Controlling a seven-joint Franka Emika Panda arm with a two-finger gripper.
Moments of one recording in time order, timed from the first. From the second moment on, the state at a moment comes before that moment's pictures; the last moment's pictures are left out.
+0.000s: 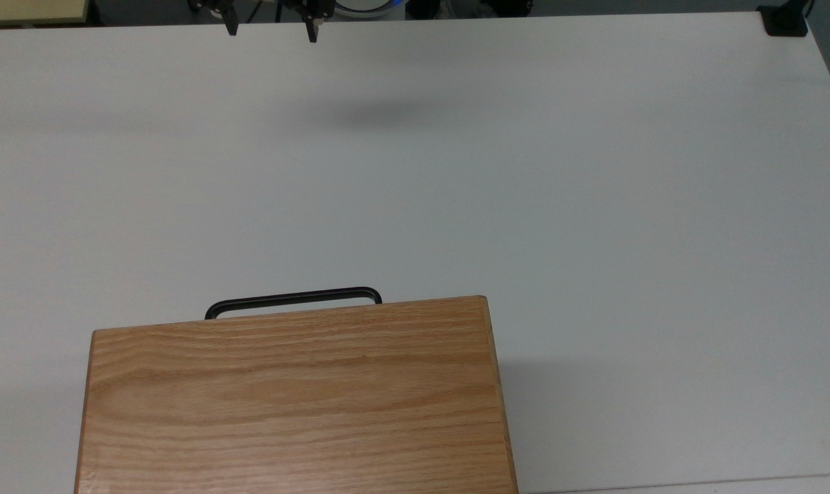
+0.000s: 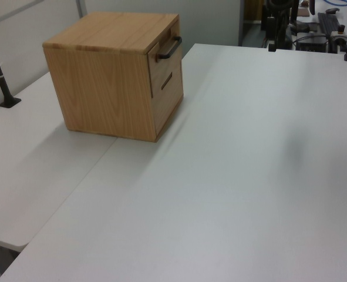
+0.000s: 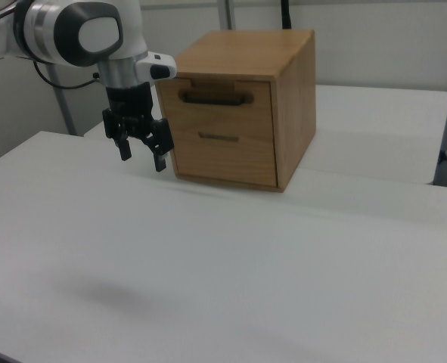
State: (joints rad) arm 0.05 -0.03 -0.14 -1.70 0.00 1.63 -0.01
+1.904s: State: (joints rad) arm 0.03 0.14 -0.14 -1.65 0.17 2.13 0.84
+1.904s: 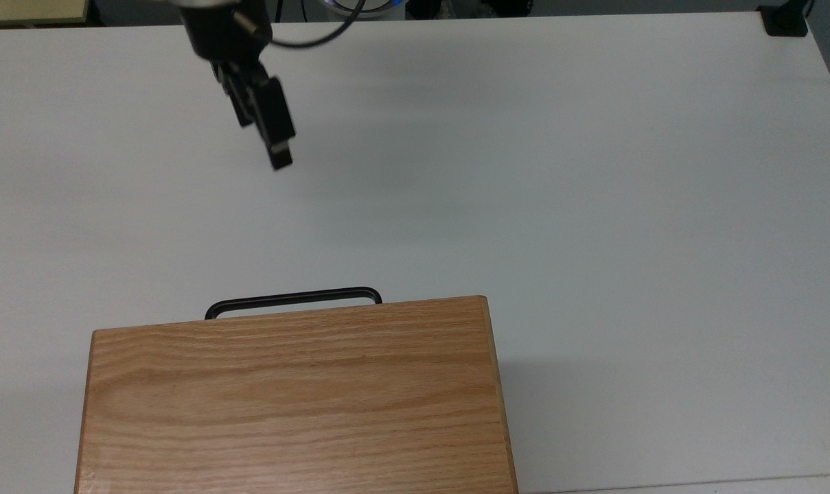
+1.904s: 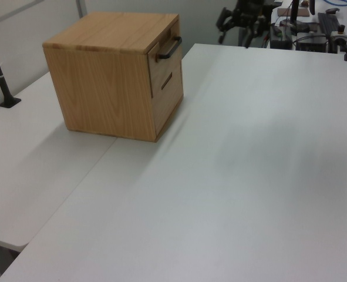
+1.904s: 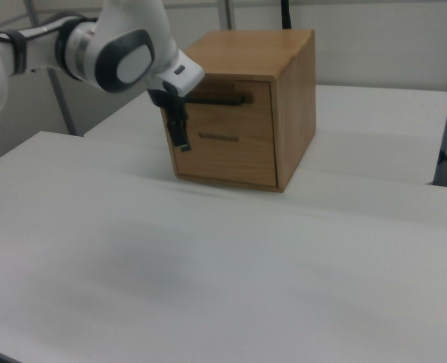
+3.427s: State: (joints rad) arm 0.11 0.45 -0.15 -1.48 0.28 2.70 1.21
